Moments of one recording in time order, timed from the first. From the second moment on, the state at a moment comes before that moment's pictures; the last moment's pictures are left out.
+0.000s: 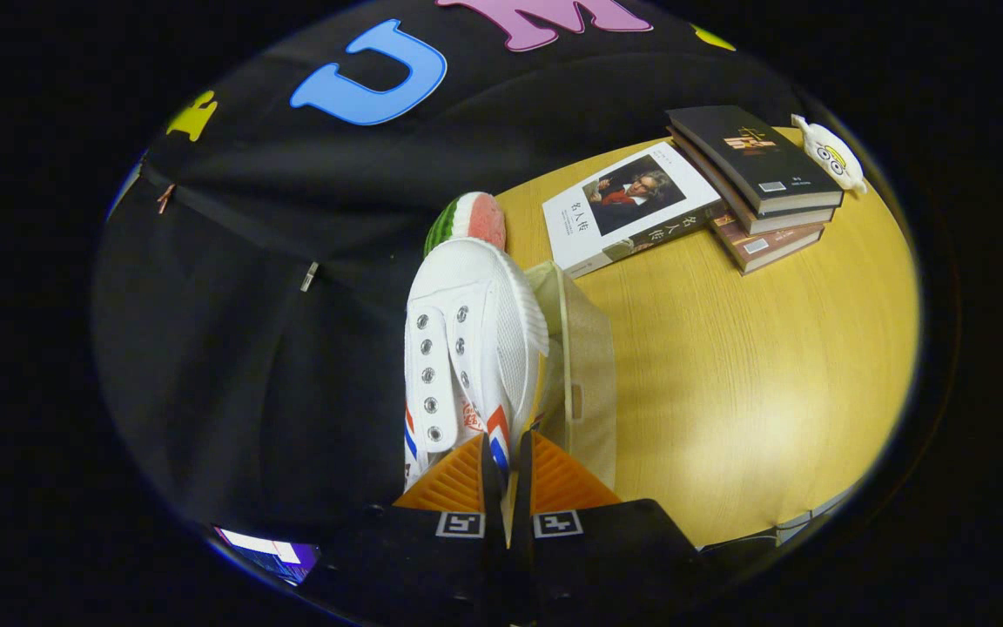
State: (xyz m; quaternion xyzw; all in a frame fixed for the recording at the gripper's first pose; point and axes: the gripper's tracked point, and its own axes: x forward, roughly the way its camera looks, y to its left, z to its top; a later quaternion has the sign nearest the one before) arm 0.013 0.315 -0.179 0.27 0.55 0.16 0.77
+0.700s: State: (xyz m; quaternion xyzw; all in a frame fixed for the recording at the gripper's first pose) arm 0.071 0.256 -0.072 0.23 0.37 0.16 0.88
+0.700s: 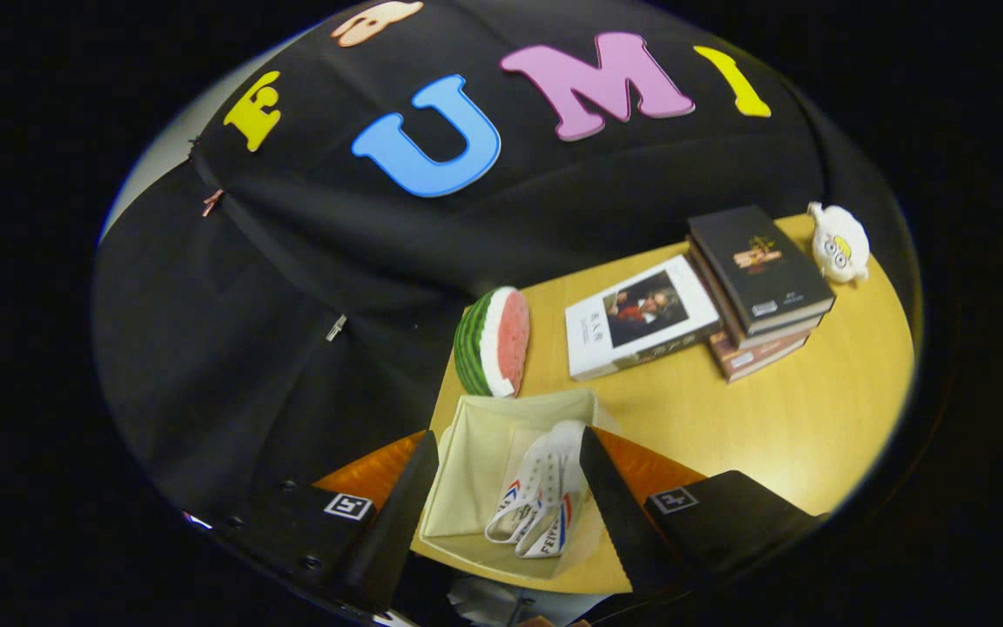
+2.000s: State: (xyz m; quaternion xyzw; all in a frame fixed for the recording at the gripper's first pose) arm 0.056 -0.045 -0.032 -0.01 0.09 0.04 0.99
